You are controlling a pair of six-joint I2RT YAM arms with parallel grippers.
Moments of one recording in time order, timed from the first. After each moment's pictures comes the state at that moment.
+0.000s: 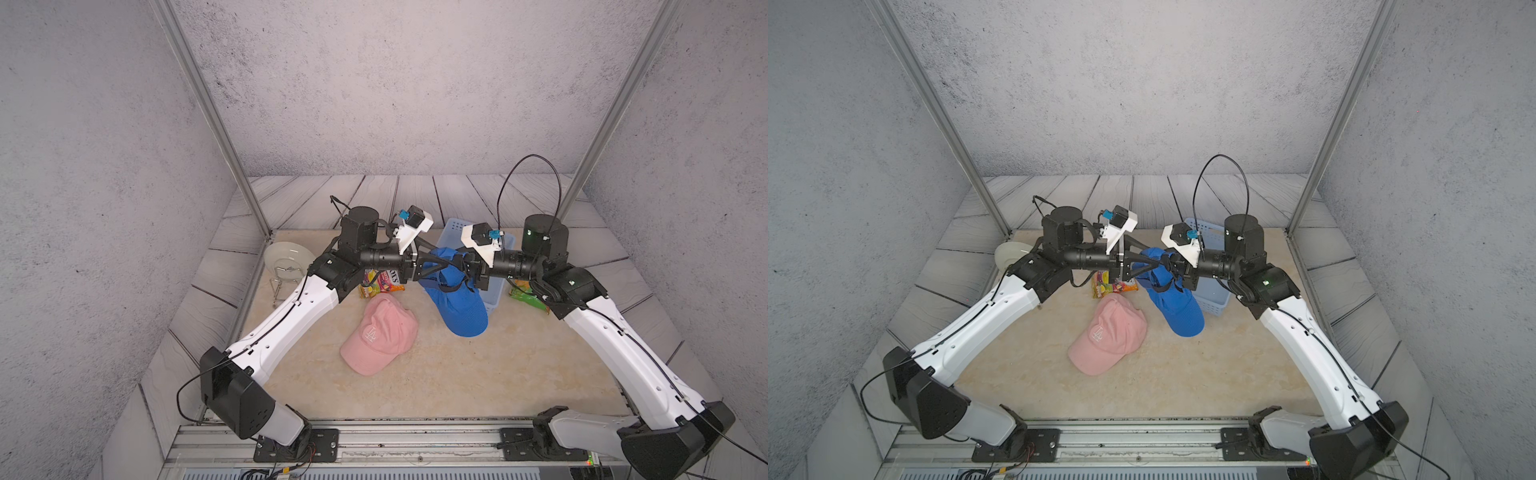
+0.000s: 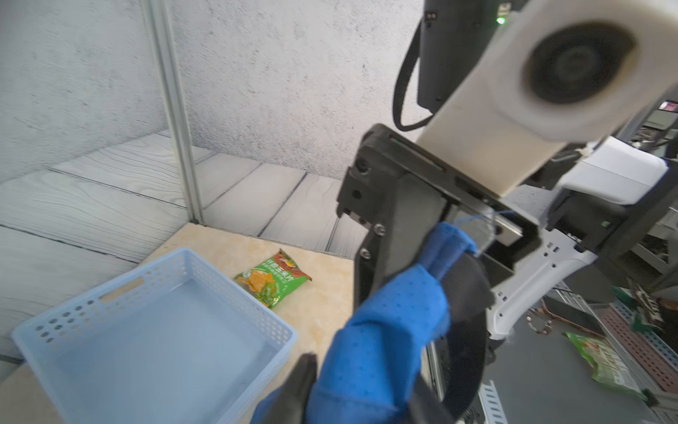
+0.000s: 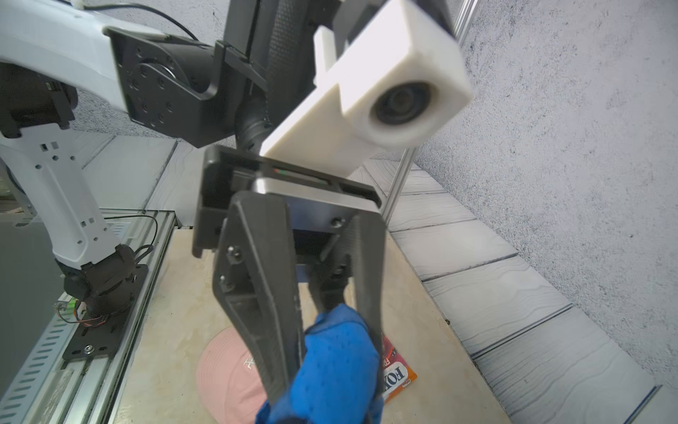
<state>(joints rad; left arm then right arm) -0.62 1.49 1.49 -0.21 0.91 -0.02 0.44 1.23 1.37 -0.41 -0.83 -0.45</state>
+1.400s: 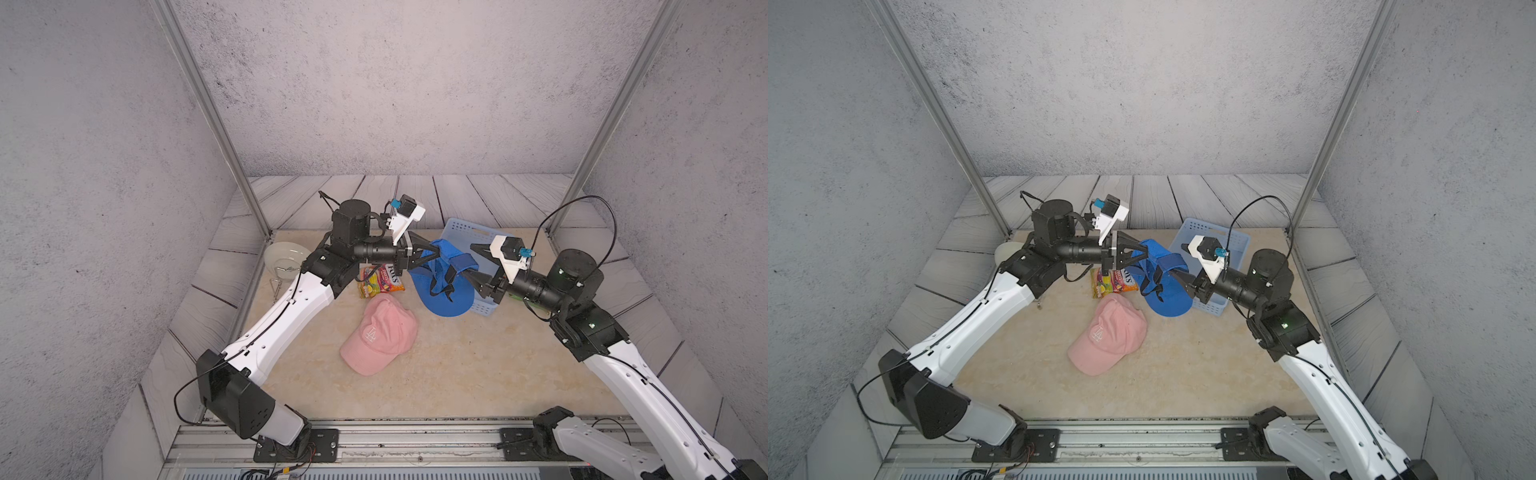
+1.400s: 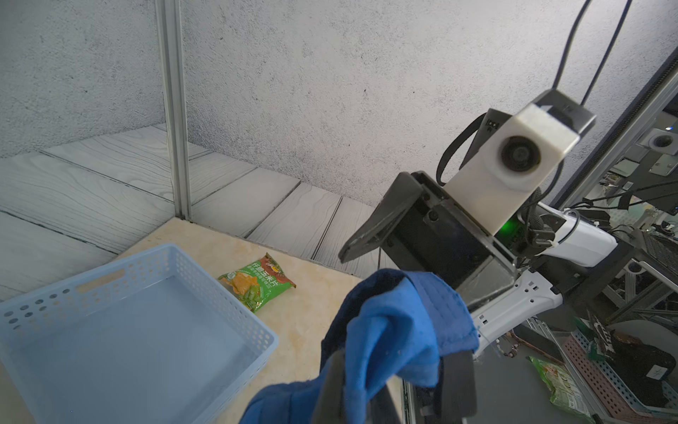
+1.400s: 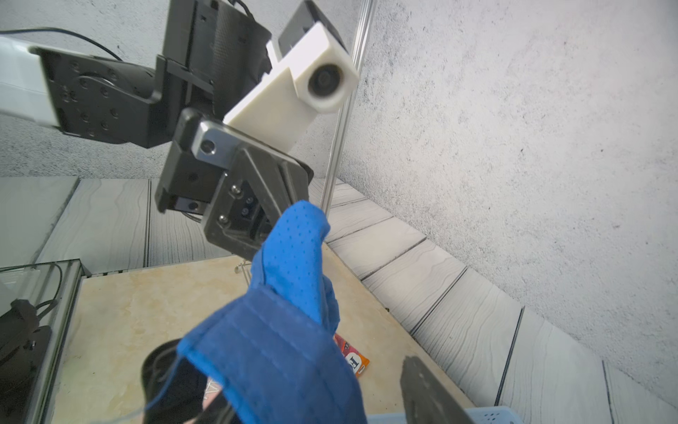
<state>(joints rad) -0.58 1.49 1.53 -0.20 0.96 -0.16 0.42 0.96 1.08 -0.13 -0.60 -0.25</state>
